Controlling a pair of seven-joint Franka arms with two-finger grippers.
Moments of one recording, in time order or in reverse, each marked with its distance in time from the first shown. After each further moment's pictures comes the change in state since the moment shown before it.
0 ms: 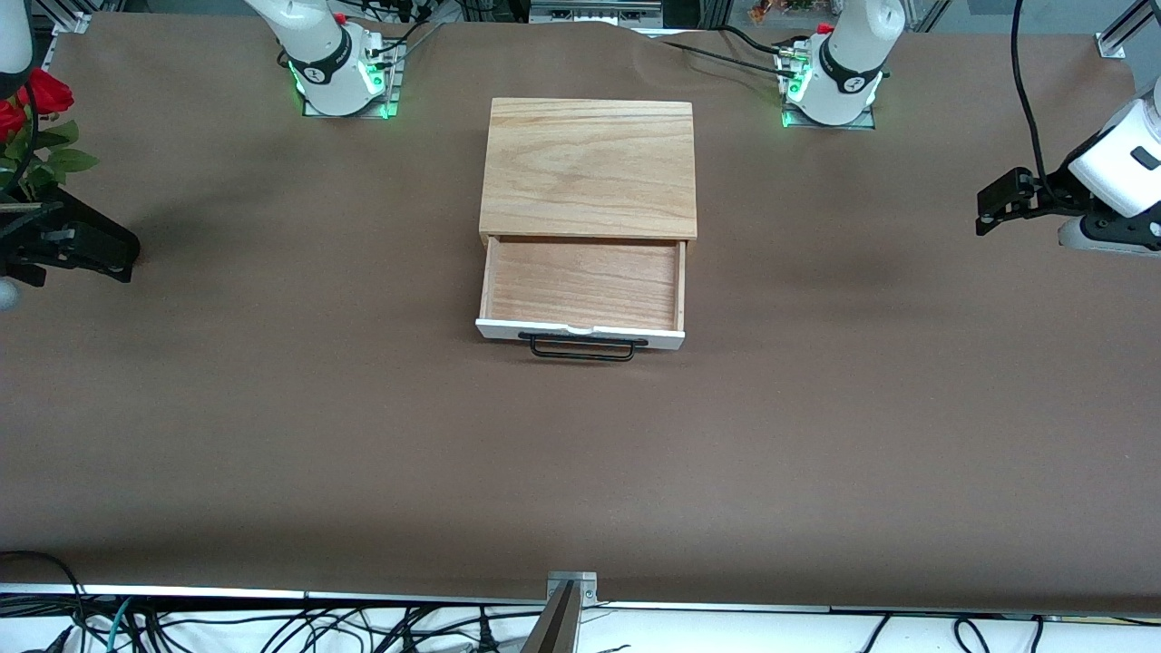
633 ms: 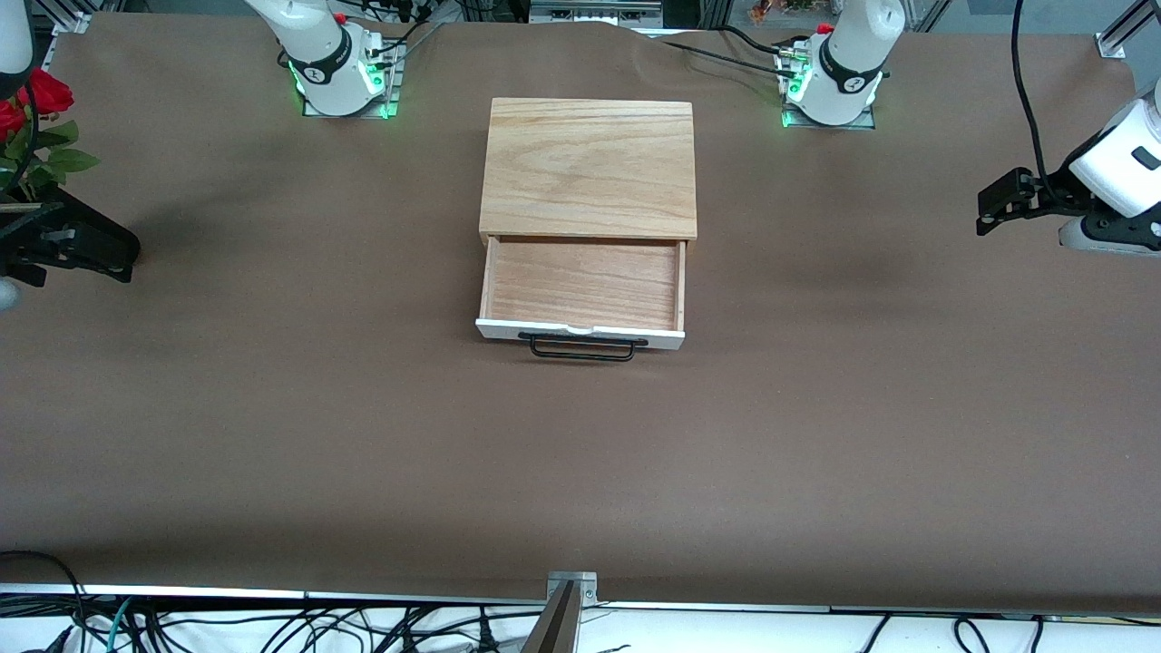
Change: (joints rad) left arm 0.001 0.000 0.000 0.000 0.000 0.000 0.000; right arm 0.000 0.000 0.000 0.000 0.000 0.000 0.000
